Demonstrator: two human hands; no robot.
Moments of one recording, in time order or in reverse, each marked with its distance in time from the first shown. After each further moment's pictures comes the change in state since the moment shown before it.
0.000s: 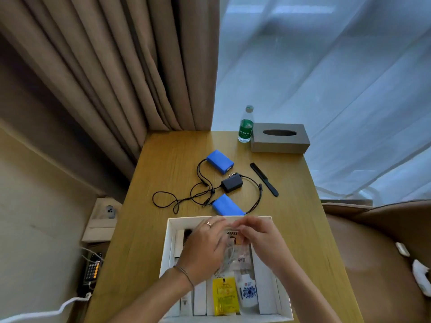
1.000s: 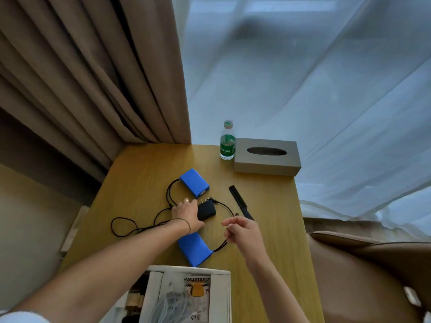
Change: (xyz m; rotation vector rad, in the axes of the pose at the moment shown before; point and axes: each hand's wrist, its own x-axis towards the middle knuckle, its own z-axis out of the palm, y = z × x) left_hand 0.230 -0.076 0.095 0.563 -0.331 -0.559; right_hand 0.147 0.032 -0.098 0.123 0.083 0.199
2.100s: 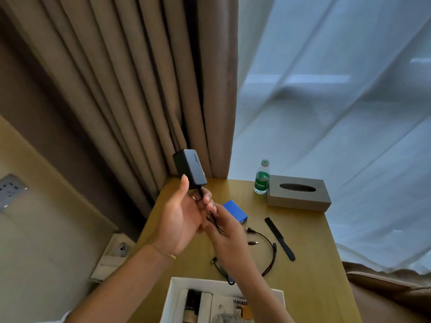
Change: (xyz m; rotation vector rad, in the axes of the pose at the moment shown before) left_hand -0.199 -0.098 -0.214 -1.997 -0.101 0.471; right_hand -0.105 -0.112 0.161 -0.101 -0.165 -0.704
